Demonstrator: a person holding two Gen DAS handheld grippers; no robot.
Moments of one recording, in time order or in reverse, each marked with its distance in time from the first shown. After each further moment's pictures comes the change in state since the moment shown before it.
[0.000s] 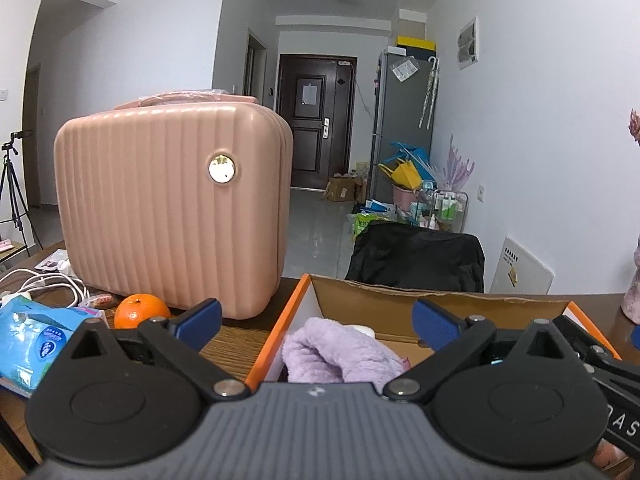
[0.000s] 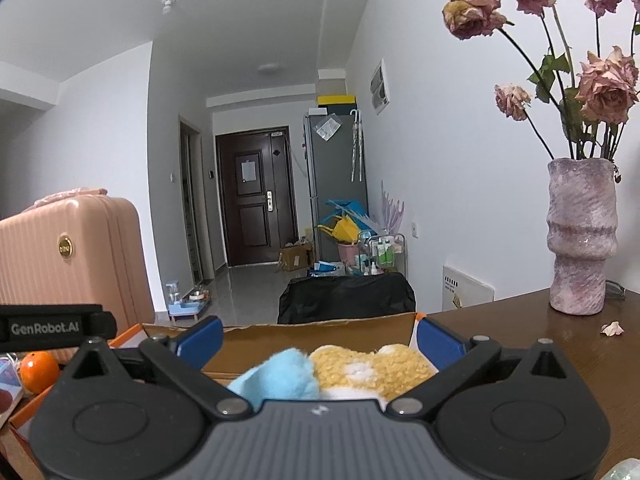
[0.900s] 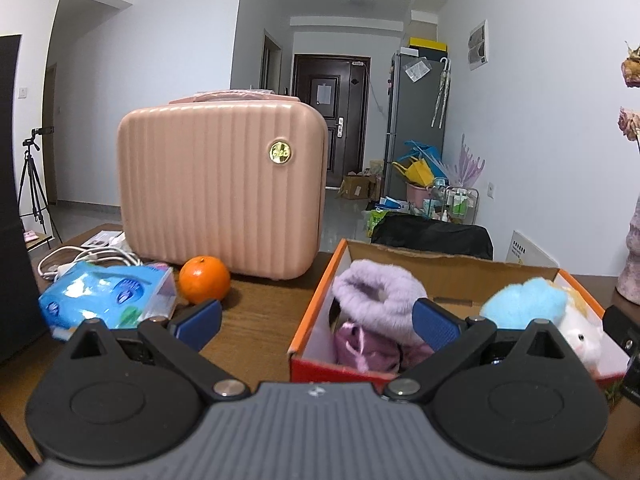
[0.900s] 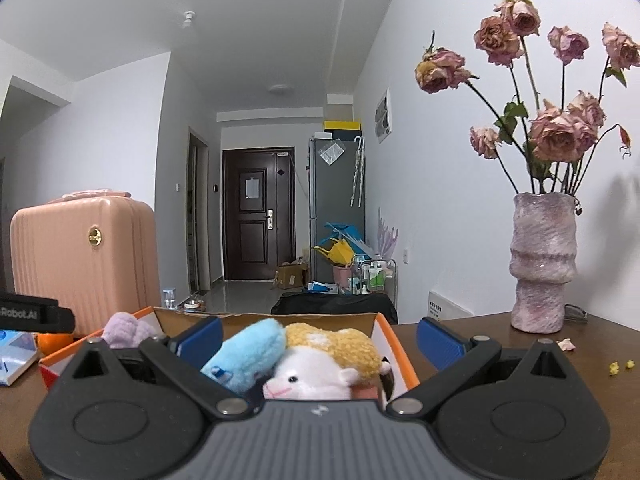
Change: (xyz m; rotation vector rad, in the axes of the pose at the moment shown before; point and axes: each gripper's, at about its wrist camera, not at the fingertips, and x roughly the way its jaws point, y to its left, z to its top) left arm -0.084 0.027 -0.035 -0.002 0.009 0.041; right arm -0.086 -0.023 -0.017 -0.079 -0.070 -0.008
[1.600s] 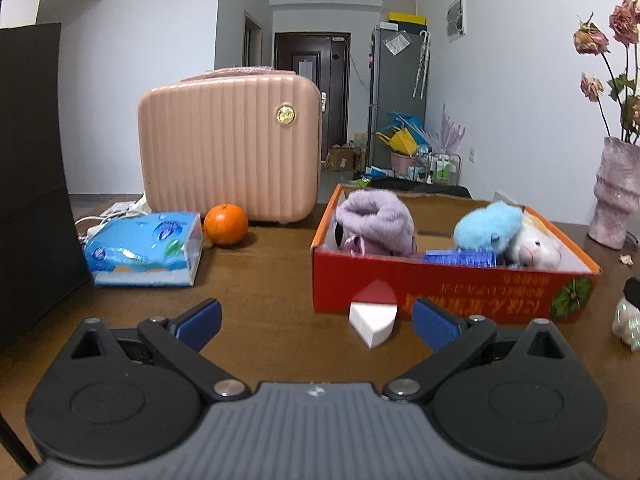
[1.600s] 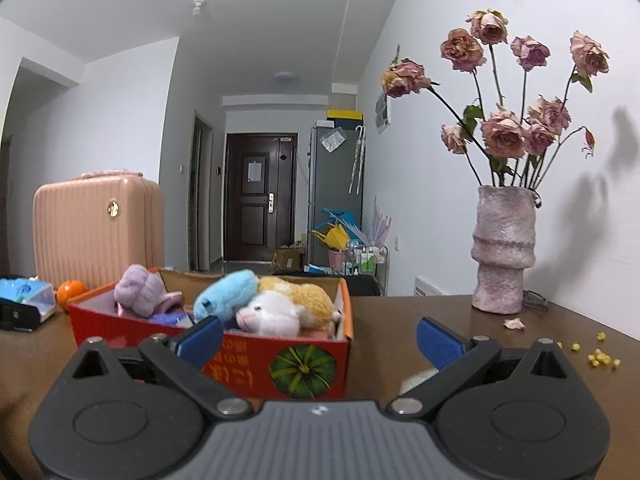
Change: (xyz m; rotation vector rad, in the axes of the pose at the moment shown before) left arm -0.080 0.023 -0.044 0.058 0.083 -0.043; right arm -0.085 -0.041 -0.017 -0.047 0.052 -0.002
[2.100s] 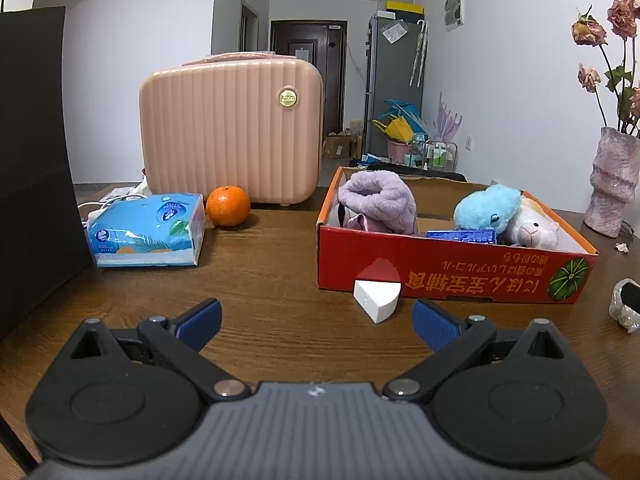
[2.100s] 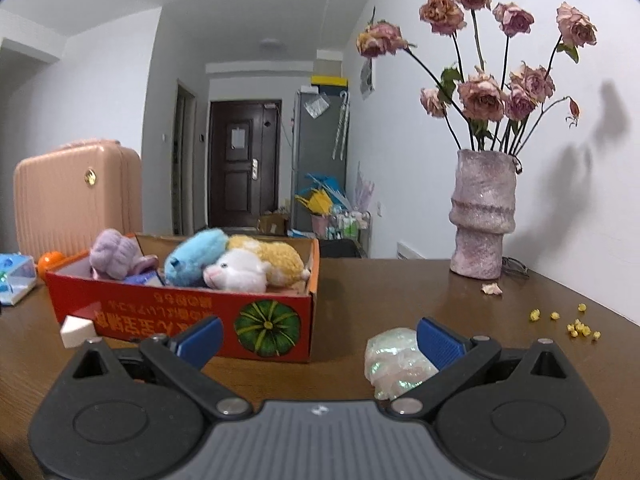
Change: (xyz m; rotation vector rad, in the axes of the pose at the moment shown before) left arm -0.001 0.009 -0.007 -0.004 0.037 -0.014; right arm 0.006 -0.017 -0.010 0.006 0.120 -0.056
